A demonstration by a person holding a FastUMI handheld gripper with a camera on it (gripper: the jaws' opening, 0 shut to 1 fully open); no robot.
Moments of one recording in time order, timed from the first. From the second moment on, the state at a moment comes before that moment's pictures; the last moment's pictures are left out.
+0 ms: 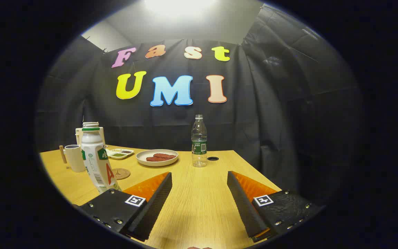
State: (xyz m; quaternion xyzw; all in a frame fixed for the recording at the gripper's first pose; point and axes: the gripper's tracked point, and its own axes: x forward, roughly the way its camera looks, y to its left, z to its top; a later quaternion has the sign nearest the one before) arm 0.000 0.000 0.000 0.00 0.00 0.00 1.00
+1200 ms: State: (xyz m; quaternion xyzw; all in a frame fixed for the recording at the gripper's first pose) arm -0.060 0.145 0.055 -0.02 0.00 0.10 1.00
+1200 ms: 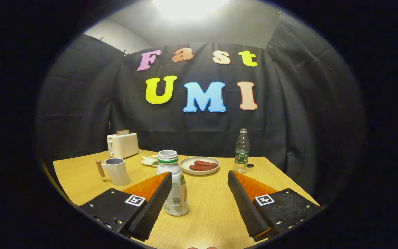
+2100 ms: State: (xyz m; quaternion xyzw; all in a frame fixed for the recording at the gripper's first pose) arm 0.008 0.200 -0.003 0.00 0.04 0.04 1.00
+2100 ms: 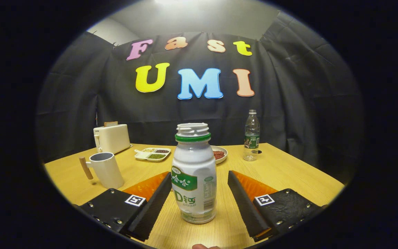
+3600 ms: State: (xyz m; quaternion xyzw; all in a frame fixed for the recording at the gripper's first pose) arm 0.070 0.267 0.010 -0.25 0.08 0.10 0.96
